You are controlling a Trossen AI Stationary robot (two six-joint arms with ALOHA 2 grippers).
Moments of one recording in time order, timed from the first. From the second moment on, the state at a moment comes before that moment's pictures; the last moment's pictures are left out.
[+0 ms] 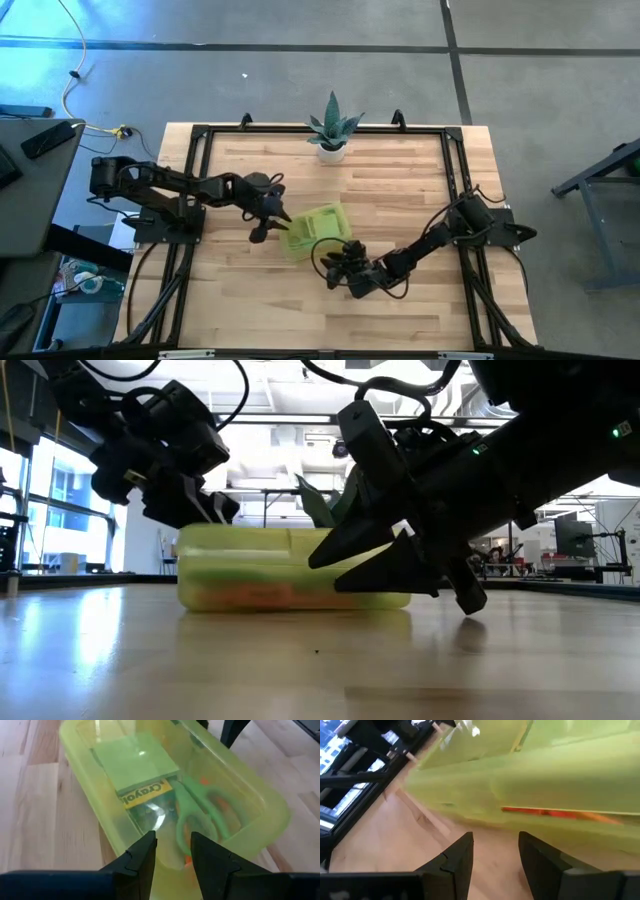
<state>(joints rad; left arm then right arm) 0.30 1.37 0.45 0.19 0.41 0.24 0.50 2.06 0.96 0.45 0.78 1.20</state>
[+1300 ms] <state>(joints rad) 0.36 1.37 0.45 0.18 0.25 0.32 0.24 1.82 0.96 0.19 0.53 0.61</state>
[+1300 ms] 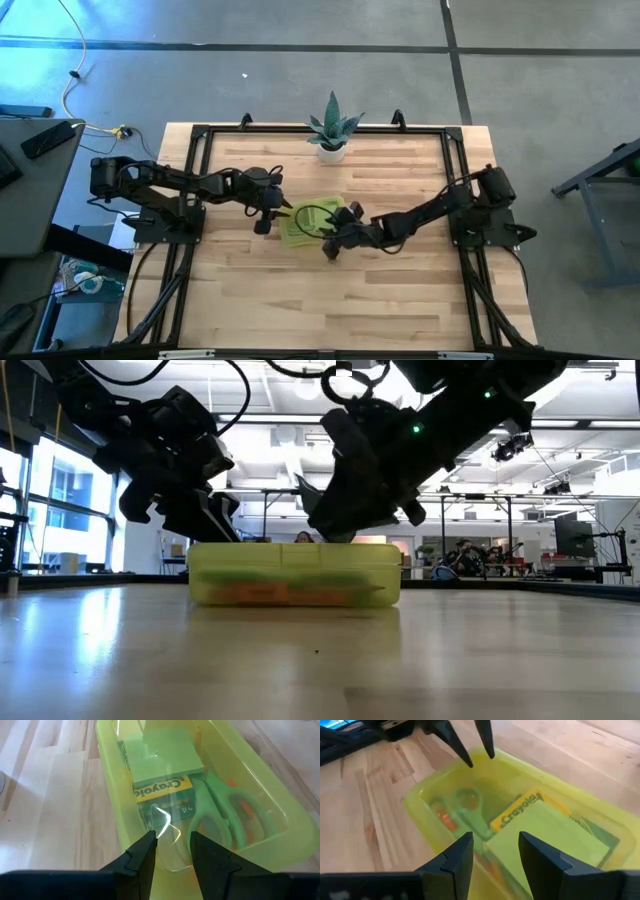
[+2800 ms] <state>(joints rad) 0.38 1.36 0.45 0.20 0.14 0.28 0.25 1.81 0.96 0.03 0.54 0.73</state>
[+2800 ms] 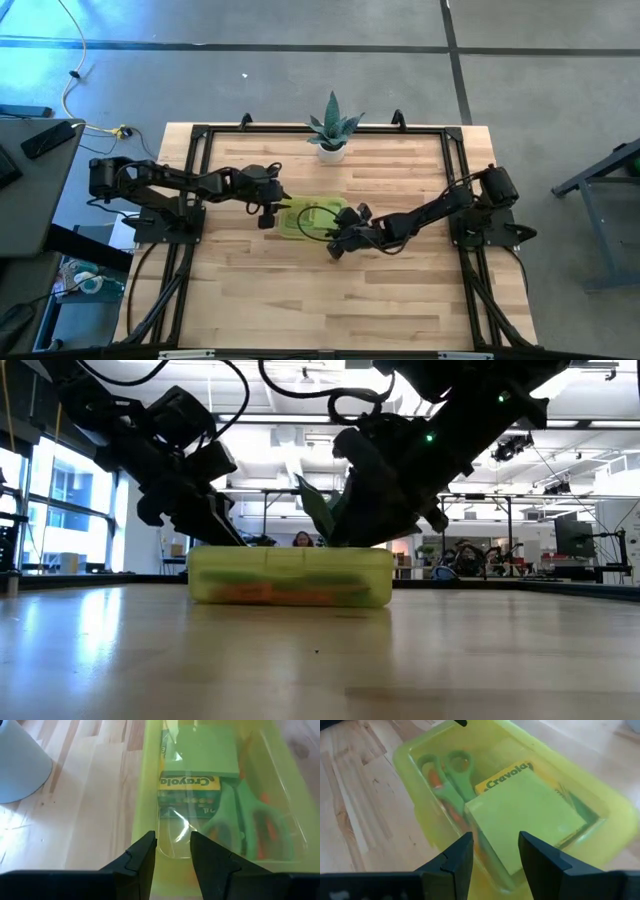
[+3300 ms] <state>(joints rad) 0.38 1.11 0.44 0.19 0.14 0.25 0.22 1.46 0.96 -0.07 0.56 0.41</state>
